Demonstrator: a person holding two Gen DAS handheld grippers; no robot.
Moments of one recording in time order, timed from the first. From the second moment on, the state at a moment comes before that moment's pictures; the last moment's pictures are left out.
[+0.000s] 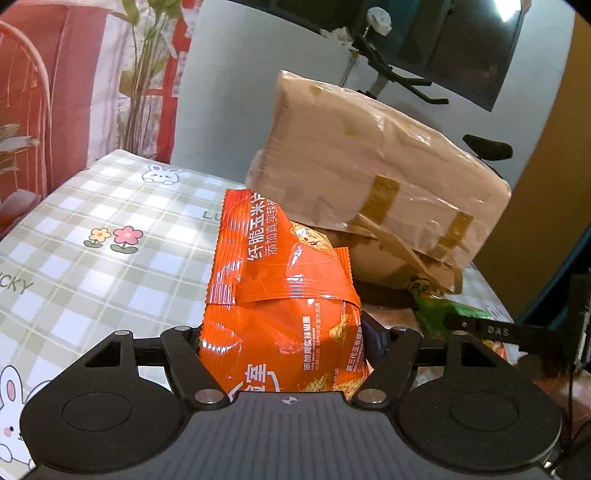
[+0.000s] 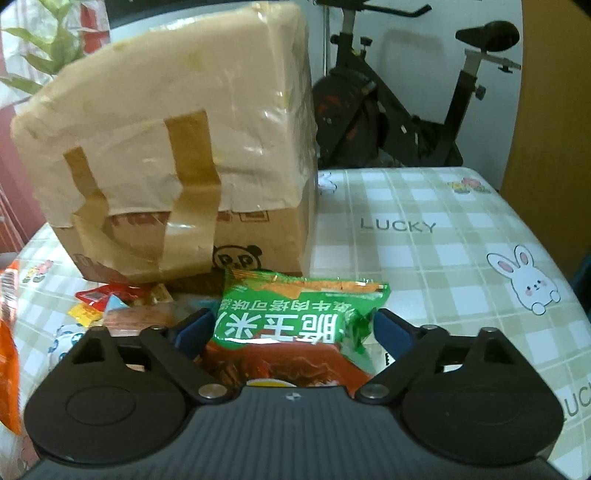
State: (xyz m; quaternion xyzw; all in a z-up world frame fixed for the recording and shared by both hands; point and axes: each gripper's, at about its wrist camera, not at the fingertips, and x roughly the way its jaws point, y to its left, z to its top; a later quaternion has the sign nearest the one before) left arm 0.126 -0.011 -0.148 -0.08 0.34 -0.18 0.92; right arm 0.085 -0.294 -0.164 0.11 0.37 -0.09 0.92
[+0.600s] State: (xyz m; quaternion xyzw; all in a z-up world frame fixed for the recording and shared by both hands) left arm 0.125 -0.006 -0.145 -0.07 0.32 -0.19 0.92; right arm 0.036 -0.279 -0.138 0.10 0.34 -0.05 0.93
